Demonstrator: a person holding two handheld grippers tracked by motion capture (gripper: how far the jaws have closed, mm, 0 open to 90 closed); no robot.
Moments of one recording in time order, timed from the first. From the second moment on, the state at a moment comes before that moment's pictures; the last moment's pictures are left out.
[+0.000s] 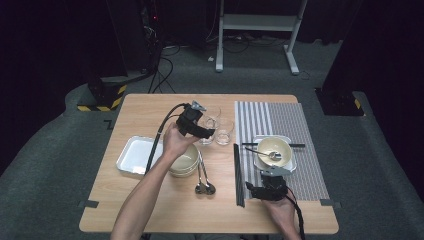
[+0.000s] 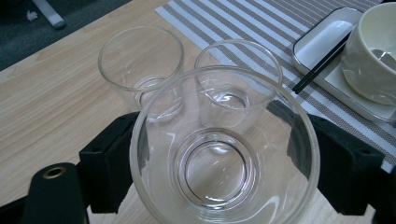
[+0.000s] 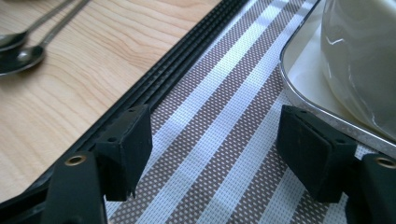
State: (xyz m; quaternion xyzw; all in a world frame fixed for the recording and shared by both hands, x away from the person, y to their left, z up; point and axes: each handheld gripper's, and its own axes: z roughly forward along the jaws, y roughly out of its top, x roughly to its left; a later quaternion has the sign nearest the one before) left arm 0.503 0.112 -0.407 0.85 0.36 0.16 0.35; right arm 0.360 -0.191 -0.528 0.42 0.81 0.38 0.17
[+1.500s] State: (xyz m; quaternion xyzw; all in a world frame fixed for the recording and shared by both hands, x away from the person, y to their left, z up) left arm 0.497 0.098 -0.384 0.86 0.32 0.15 0.36; right arm 0.349 -0.241 -0.473 0.38 0.77 0.48 0.16
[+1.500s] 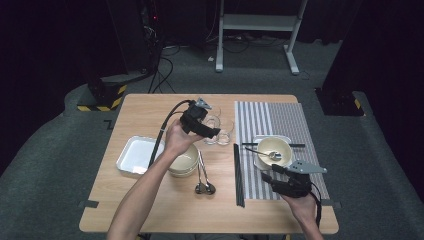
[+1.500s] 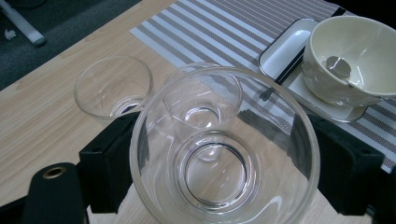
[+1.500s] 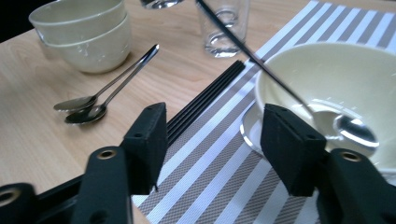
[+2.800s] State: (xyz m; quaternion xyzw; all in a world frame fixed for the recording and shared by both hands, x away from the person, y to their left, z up) left arm 0.508 0.069 -0.380 0.86 0.31 0.13 0.37; right arm 0.432 -0.236 -0.435 0.39 0.76 0.48 0.17
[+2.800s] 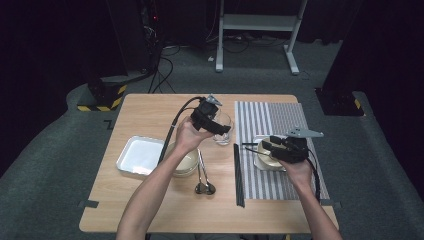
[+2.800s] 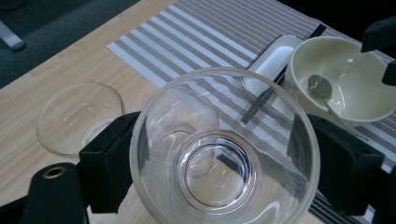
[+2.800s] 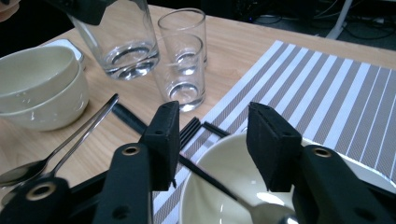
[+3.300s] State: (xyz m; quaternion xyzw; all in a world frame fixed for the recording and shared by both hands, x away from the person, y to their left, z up) left arm 0.509 0.054 -0.376 0.87 0.30 0.12 0.38; right arm 0.455 -0.224 -0.428 0.38 0.77 0.47 0.18
